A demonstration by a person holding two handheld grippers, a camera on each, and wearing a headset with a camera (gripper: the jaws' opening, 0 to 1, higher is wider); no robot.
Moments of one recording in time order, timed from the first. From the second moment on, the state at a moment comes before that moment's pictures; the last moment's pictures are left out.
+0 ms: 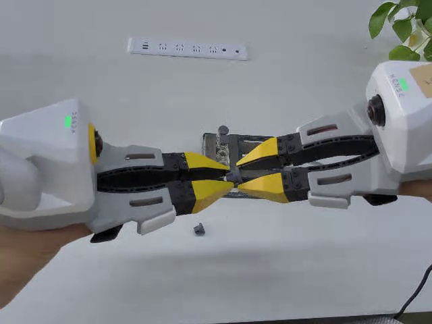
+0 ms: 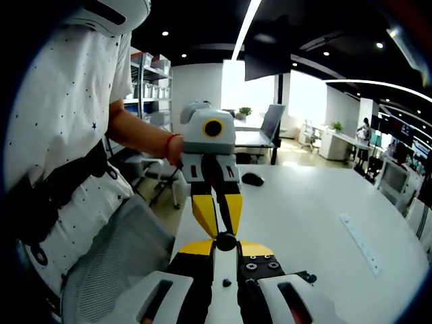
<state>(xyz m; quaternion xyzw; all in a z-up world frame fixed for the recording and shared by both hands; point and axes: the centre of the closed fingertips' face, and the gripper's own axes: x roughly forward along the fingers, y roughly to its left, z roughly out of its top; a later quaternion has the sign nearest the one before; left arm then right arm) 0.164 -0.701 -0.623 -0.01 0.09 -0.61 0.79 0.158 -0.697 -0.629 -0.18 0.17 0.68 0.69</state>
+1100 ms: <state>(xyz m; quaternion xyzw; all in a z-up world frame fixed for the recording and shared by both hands) 0.161 -0.699 -0.618 -0.05 0.09 -0.62 0.78 0.152 -0.695 -0.625 -0.18 0.17 0.69 0.68</state>
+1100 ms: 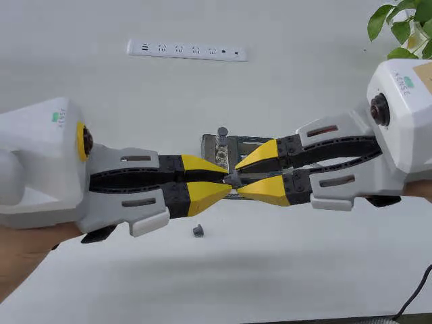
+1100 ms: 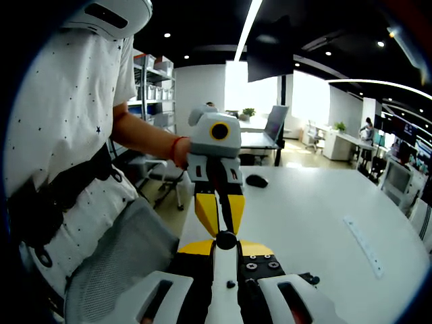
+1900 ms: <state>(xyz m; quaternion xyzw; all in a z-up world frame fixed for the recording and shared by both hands) 0.158 -0.698 -0.619 -0.06 0.10 -0.63 0.77 0.149 -0.693 -0.622 -0.17 0.17 0.70 0.67</state>
